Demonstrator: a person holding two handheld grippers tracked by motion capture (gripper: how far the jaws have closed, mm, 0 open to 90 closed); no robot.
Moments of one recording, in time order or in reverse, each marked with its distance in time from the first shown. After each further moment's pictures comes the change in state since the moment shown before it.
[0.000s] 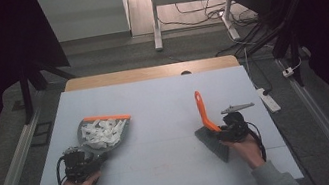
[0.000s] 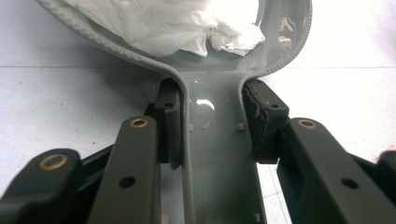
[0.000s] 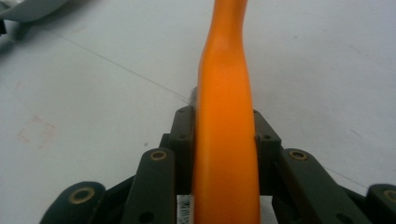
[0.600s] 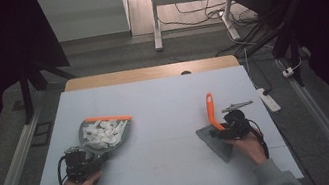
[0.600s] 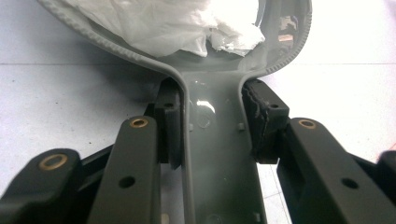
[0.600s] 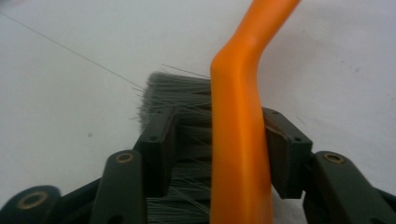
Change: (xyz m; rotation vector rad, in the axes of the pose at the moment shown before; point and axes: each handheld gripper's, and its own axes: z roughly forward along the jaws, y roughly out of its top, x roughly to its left) left arm 0.000 0.000 0.003 0.017 0.002 0.002; right arm -0.016 0.001 0.006 0.068 -0.111 -0.028
